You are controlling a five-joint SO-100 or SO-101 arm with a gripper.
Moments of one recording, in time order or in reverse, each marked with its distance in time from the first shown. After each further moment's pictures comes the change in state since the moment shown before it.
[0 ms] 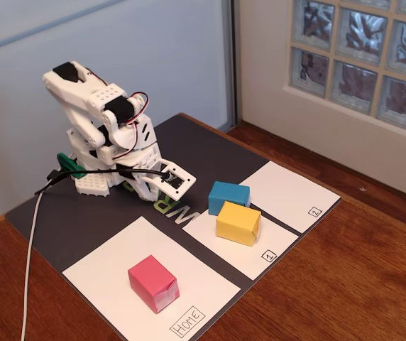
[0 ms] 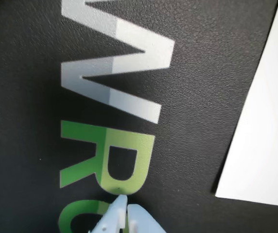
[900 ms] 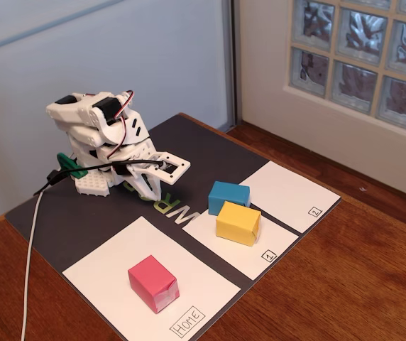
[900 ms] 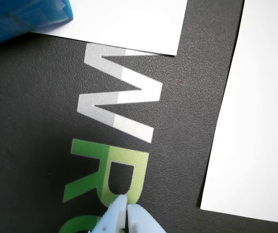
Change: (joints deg) arm -0.1 32.2 8.2 18.0 -1.8
